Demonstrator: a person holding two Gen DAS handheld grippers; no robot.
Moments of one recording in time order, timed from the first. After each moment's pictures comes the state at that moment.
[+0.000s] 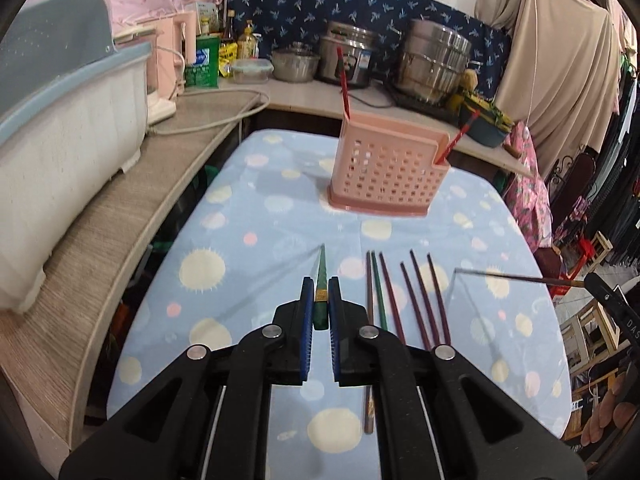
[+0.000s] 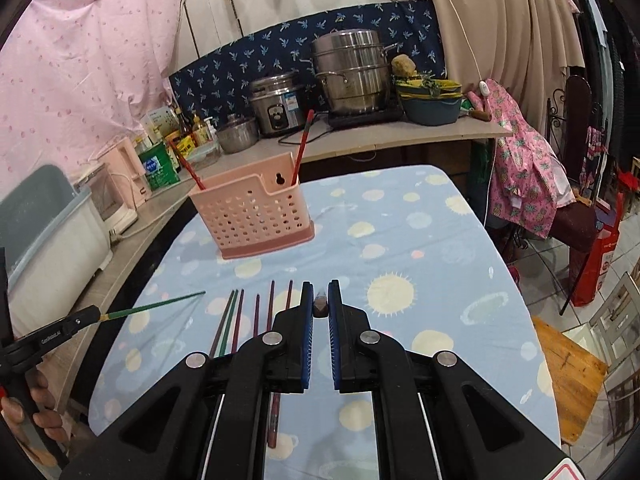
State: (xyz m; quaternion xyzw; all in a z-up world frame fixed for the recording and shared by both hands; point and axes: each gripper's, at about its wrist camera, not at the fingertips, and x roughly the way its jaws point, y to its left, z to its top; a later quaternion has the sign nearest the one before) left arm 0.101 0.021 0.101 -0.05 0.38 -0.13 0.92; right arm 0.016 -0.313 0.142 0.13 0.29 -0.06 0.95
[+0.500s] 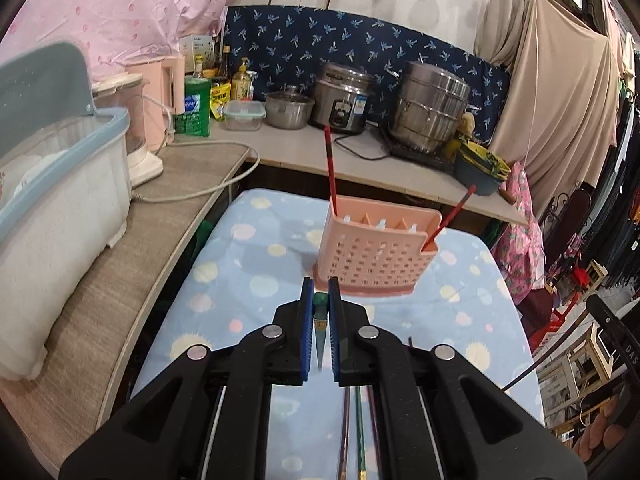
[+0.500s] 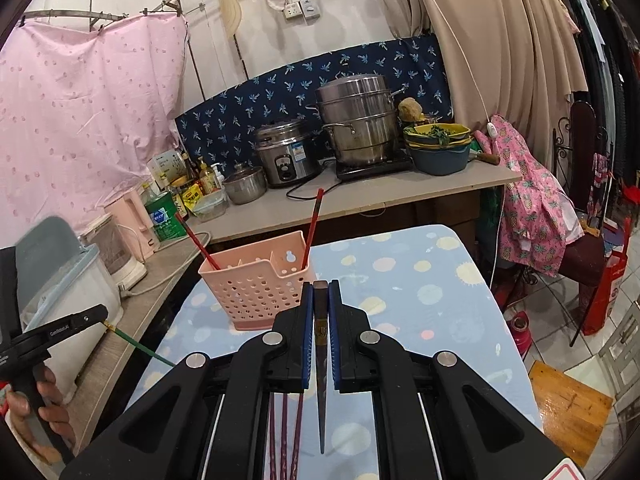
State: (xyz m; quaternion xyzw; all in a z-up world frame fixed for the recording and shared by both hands) left arm 0.164 0.004 0.168 -0.07 0.33 -0.13 0.93; right arm 0.059 -0.328 0.195 0.14 0.23 -0.05 0.96
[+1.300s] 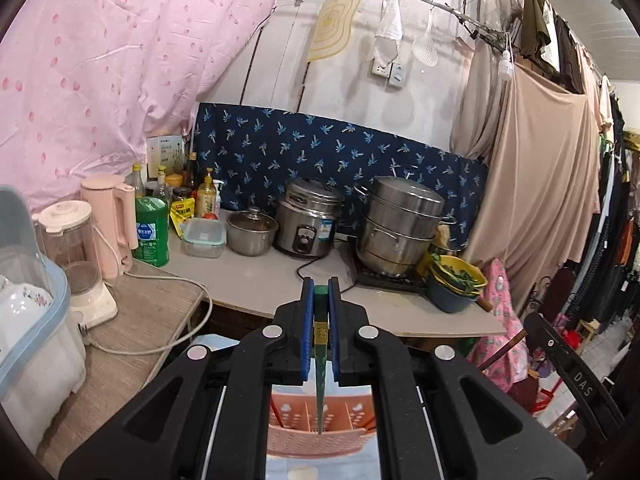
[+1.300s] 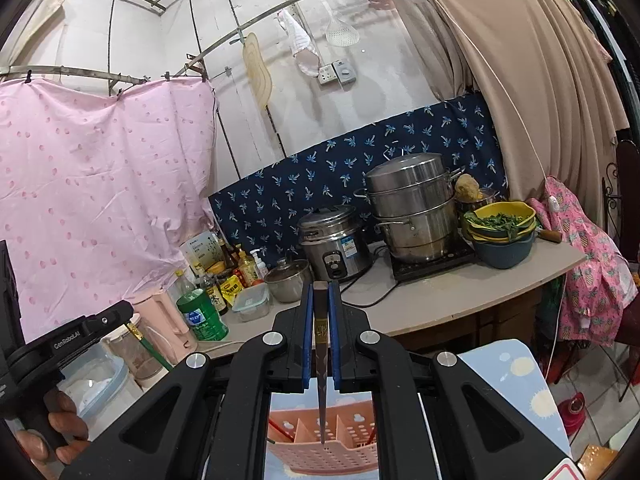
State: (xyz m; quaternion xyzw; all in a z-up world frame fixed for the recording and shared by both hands) left arm 0.262 -0.058 0.304 -0.09 0.17 -0.15 0.97; right arm 0.213 -0.324 0.303 0.17 0.11 0.00 0.98
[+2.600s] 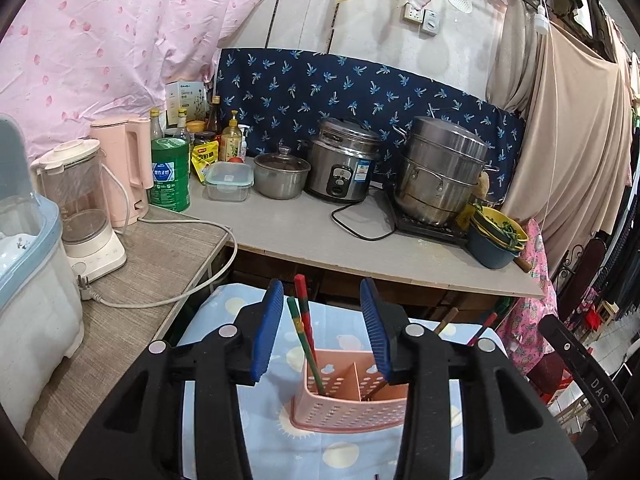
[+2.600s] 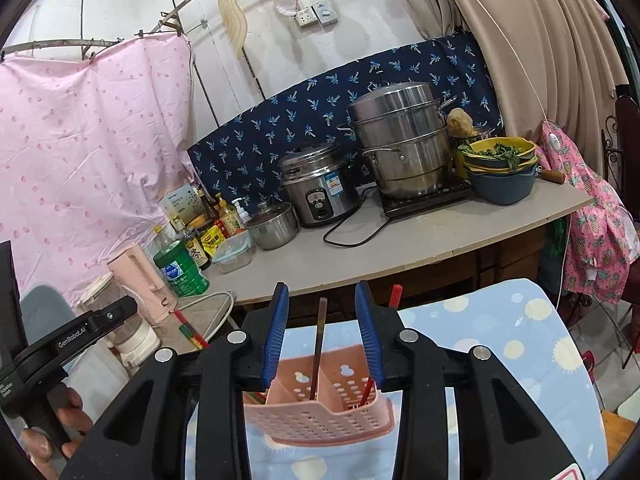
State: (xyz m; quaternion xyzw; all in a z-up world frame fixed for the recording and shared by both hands) left arm 0.294 -0.045 0.212 -0.08 0.25 -0.11 0.96; right arm 0.235 -0.318 0.212 0.18 0.20 -0.01 0.96
